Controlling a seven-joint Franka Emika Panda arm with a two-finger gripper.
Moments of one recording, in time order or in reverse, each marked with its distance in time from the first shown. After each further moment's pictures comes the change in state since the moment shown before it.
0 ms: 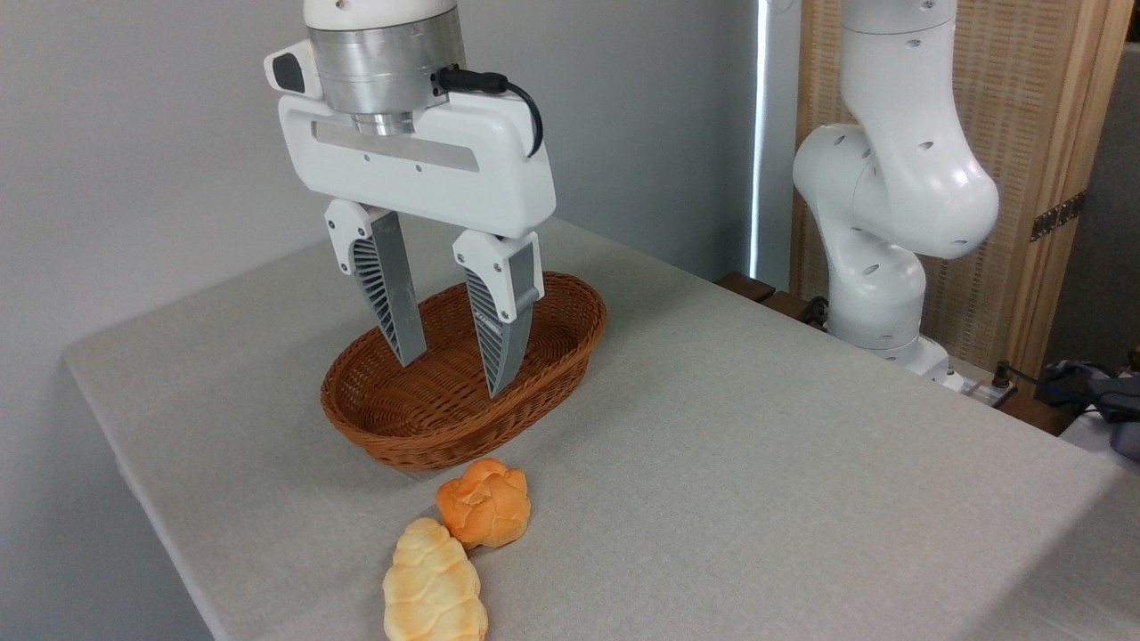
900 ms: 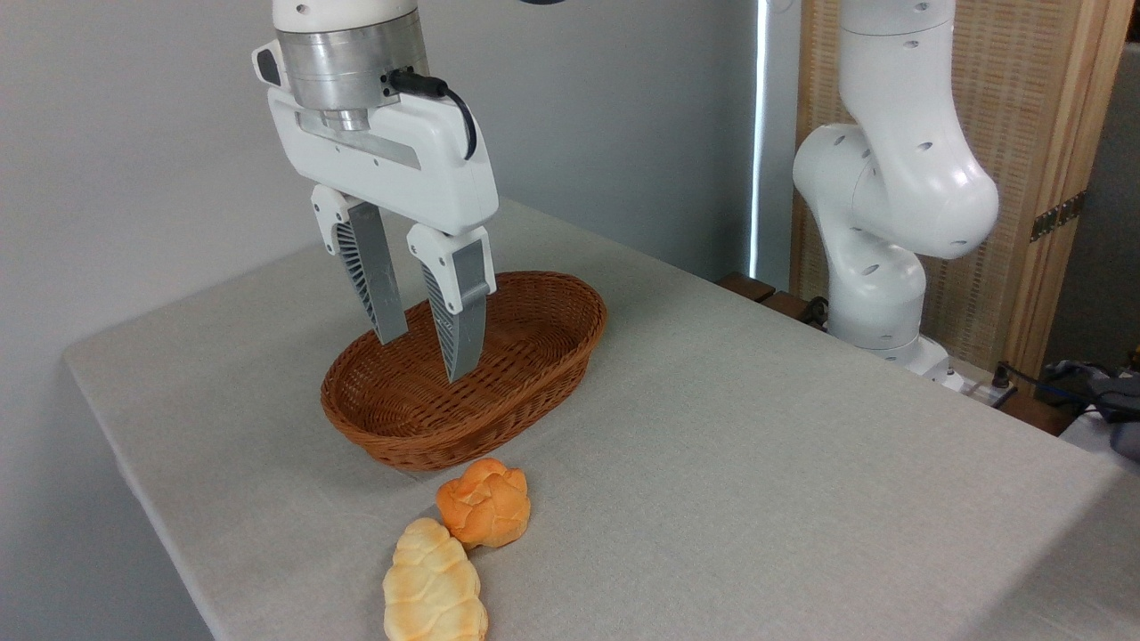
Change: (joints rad) arm -0.003 0.013 -0.076 0.010 0.001 -0.014 0.101
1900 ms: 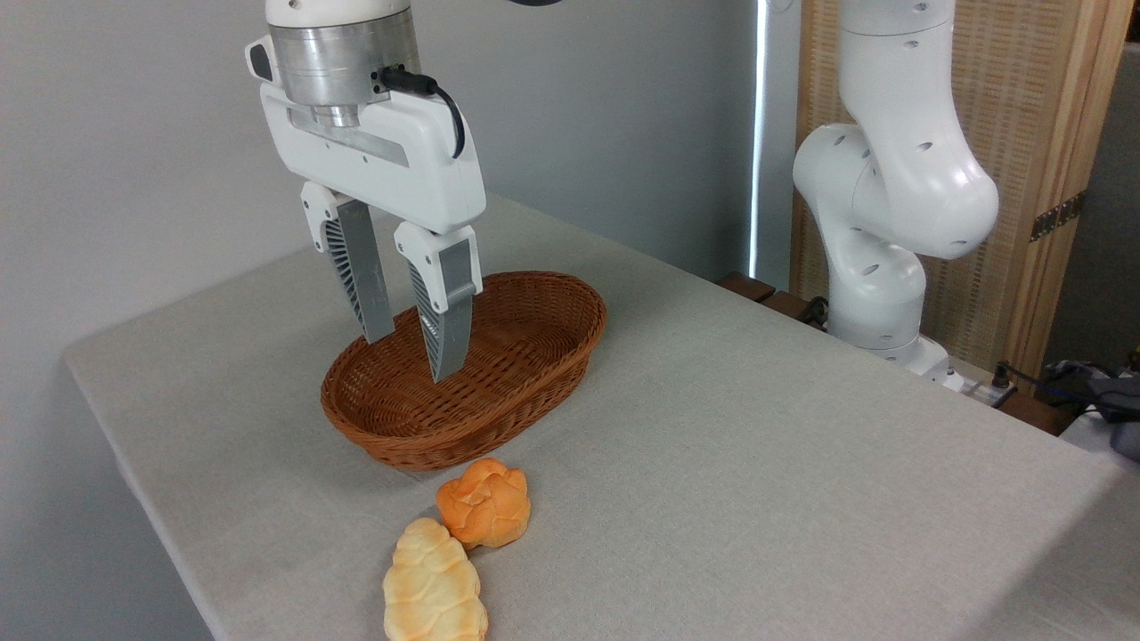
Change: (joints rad) arm -0.001 0.002 -0.009 0.000 0.000 0.031 0.000
